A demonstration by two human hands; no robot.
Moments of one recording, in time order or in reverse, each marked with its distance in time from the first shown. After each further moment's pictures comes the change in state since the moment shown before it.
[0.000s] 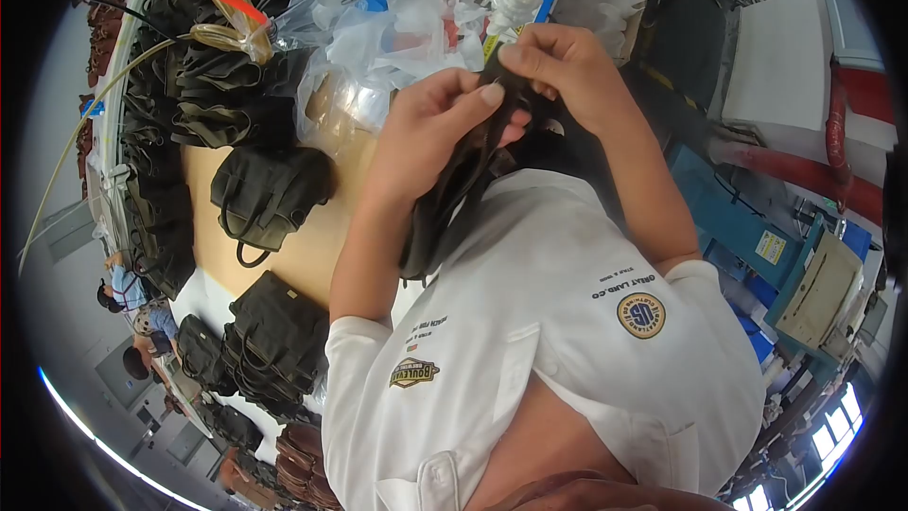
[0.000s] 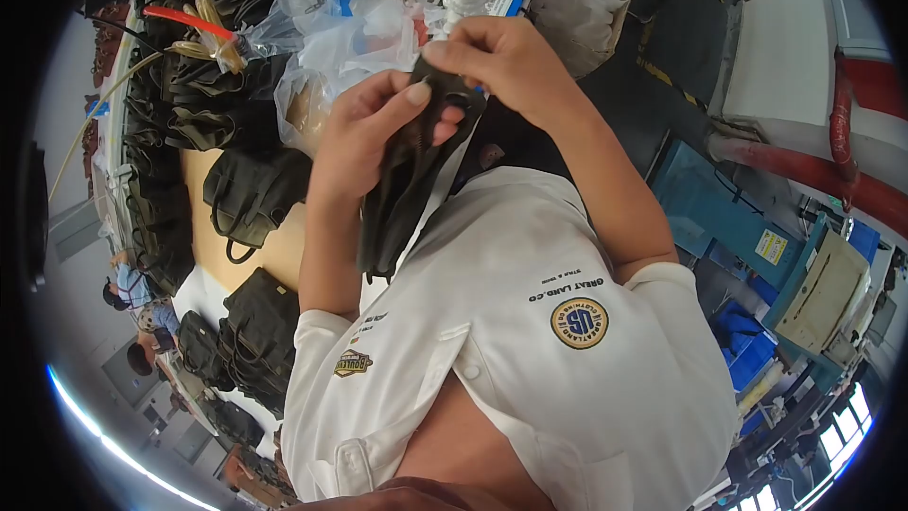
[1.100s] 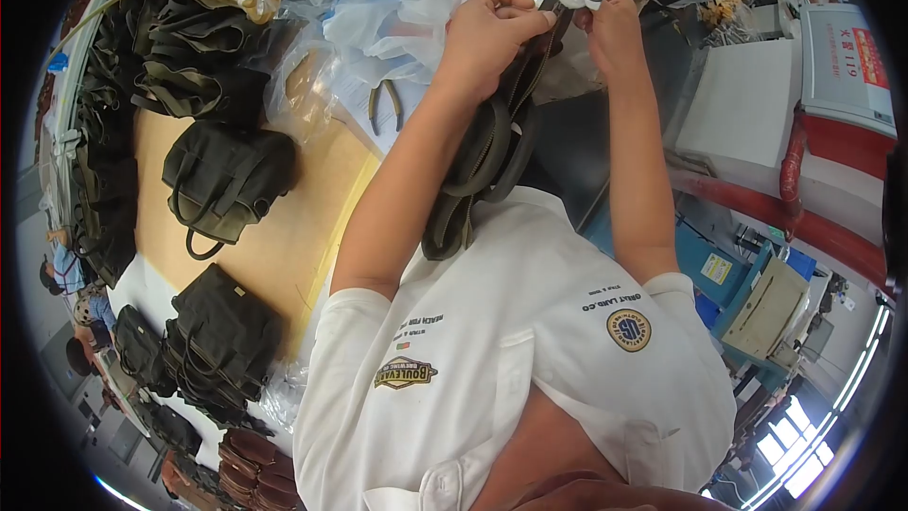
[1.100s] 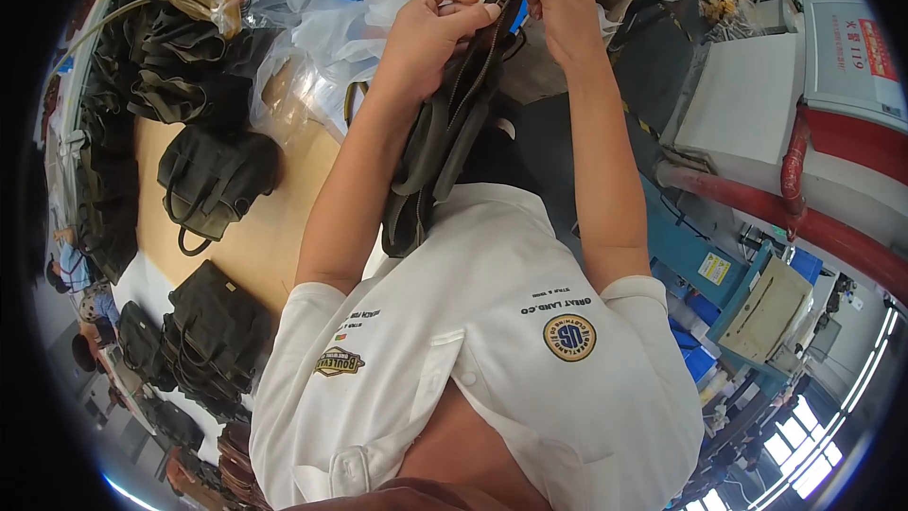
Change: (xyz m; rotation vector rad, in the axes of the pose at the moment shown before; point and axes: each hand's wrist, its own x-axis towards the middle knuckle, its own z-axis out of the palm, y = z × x) left_hand 0.106 -0.013 0.000 -0.156 0.157 0.258; right_hand 0.090 0.032 -0.066 0.062 0.236 -0.213
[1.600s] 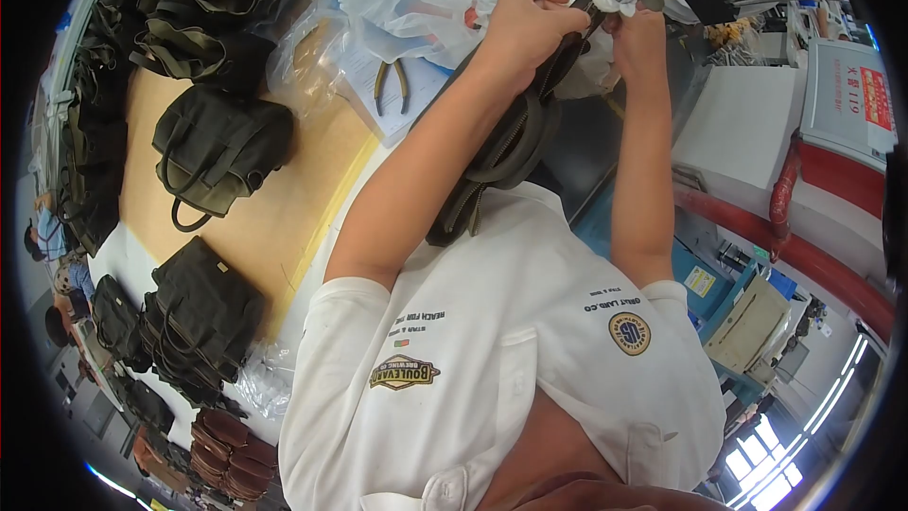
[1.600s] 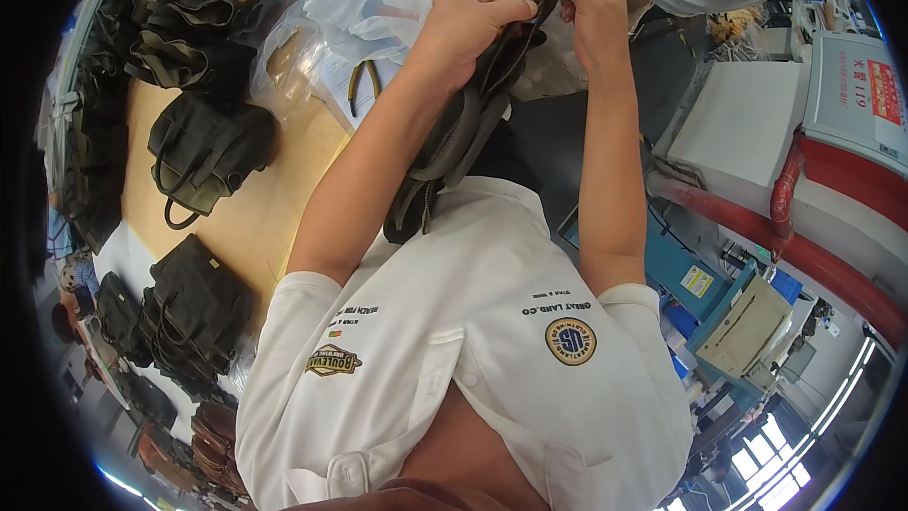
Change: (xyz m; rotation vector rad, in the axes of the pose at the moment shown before) left_hand 0.008 -0.006 0.009 -0.061 0.059 -0.010; right_hand -0.002 -0.002 0.005 -0.040 0.066 -0.072
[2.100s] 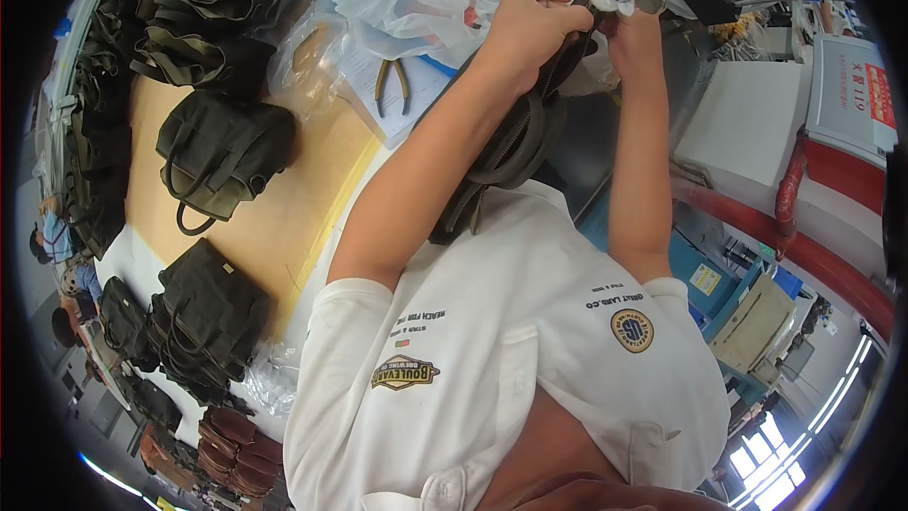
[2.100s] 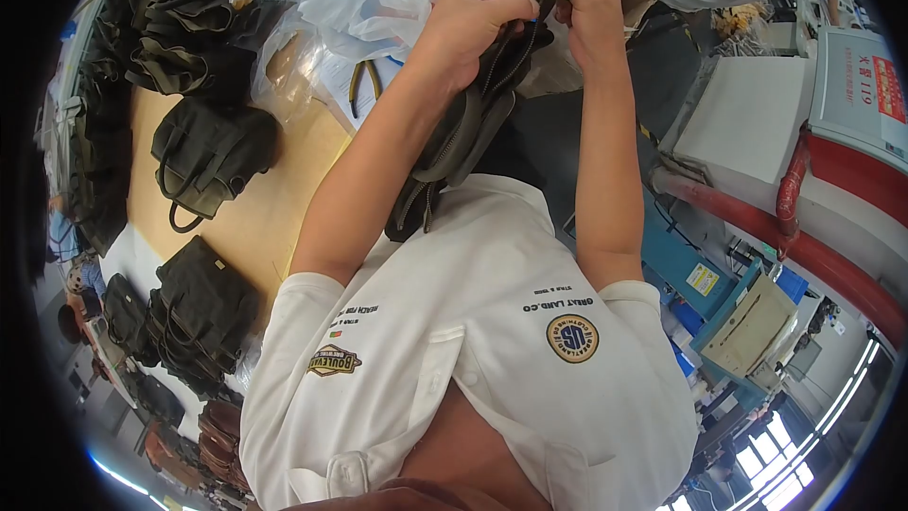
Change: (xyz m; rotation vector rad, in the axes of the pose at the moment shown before) left_hand -0.001 0.001 0.006 -0.045 0.001 -0.046; right_hand 0.003 0.005 0.001 0.071 0.055 0.129
